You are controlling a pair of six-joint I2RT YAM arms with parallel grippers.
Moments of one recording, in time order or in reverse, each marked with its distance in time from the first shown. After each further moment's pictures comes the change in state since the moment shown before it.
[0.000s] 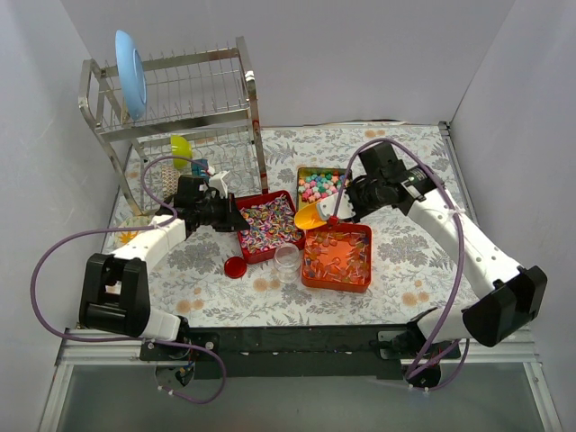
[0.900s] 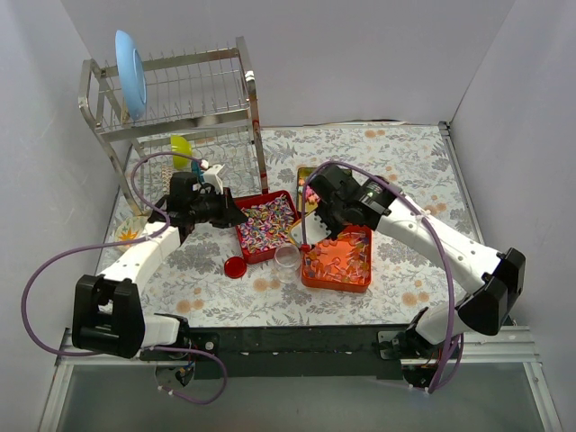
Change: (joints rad) left arm 0.000 -0.121 -0.009 0.034 -0.021 0.002; right arm 0.357 0.094 0.091 -0.102 0.457 0.045
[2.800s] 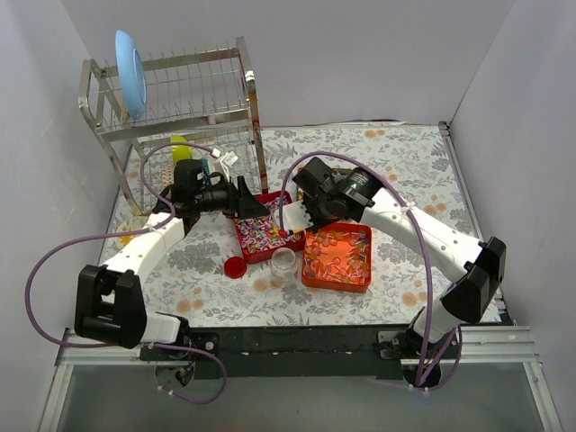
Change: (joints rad) left arm -0.043 0.043 0.090 0.098 0.283 -0.192; right arm 0.036 0.117 0.139 -0.044 0.006 0.317
